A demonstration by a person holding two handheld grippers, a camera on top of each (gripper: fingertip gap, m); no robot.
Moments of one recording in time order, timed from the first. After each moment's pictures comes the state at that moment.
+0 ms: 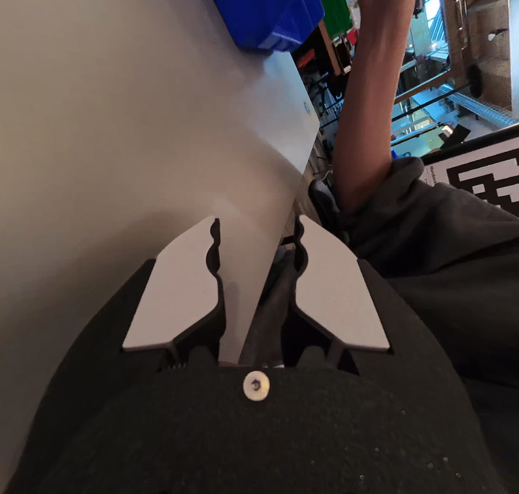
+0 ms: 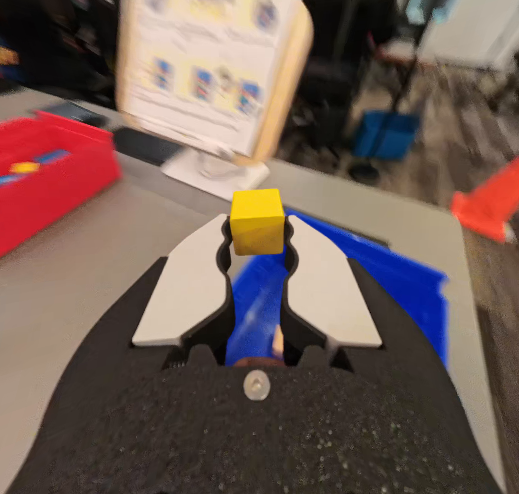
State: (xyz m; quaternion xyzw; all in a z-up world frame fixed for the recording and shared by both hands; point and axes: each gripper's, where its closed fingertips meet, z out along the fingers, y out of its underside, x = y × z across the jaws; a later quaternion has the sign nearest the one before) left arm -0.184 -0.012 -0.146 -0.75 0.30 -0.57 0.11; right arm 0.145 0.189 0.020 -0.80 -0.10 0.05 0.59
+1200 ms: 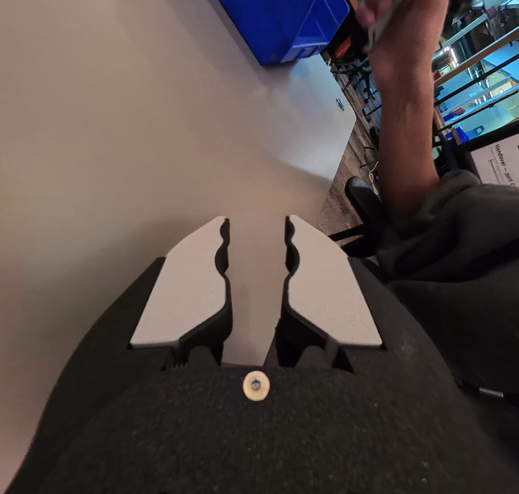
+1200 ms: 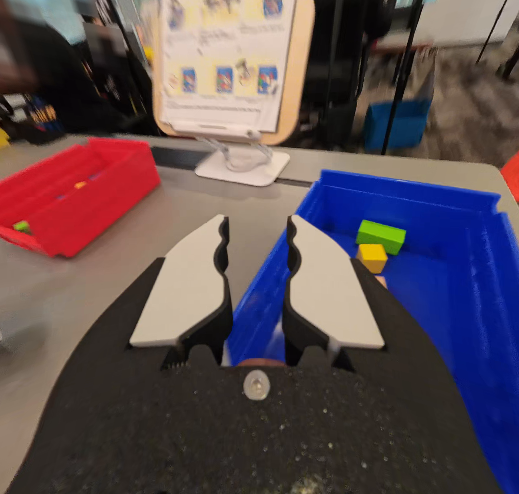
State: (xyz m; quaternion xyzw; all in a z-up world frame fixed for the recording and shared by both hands) left arm -0.201 0.014 -0.139 -0.77 0.36 -0.50 0.18; right arm 0.108 0.111 -0.010 -0.77 -0.03 0.10 0.63
